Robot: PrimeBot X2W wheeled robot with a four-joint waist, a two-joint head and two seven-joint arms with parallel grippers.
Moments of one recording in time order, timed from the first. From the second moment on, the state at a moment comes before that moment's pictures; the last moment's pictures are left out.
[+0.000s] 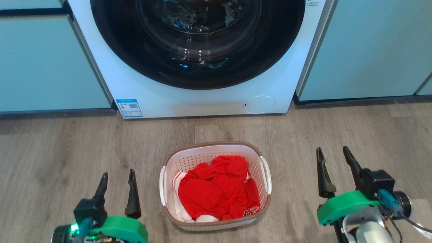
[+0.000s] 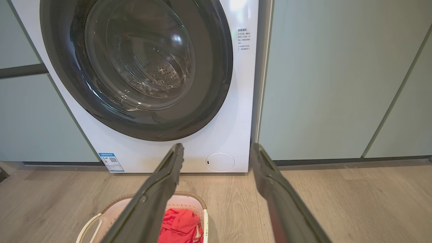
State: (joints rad) left arm 0.10 0.06 -0.15 0.17 -0.20 0.08 -0.25; right arm -0.02 -0.05 0.10 0.19 0.19 0.13 -0.25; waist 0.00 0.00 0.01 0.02
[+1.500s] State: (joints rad) left arm 0.17 0.06 -0.12 0.23 -0.19 0.07 -0.25; right arm 0.06 -0.04 0.13 0.25 0.20 0.13 -0.25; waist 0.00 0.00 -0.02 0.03
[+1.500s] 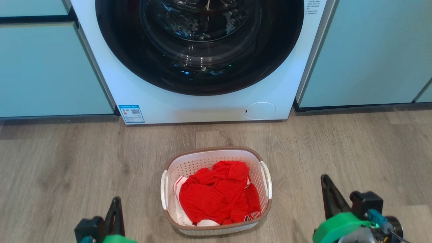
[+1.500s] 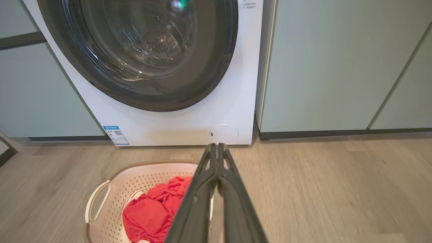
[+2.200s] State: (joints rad) left arm 0.15 0.06 -0.10 0.24 -0.43 0.04 -0.19; right arm 0.07 -0.04 0.11 0.26 0.45 0.13 -0.20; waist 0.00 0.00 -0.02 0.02
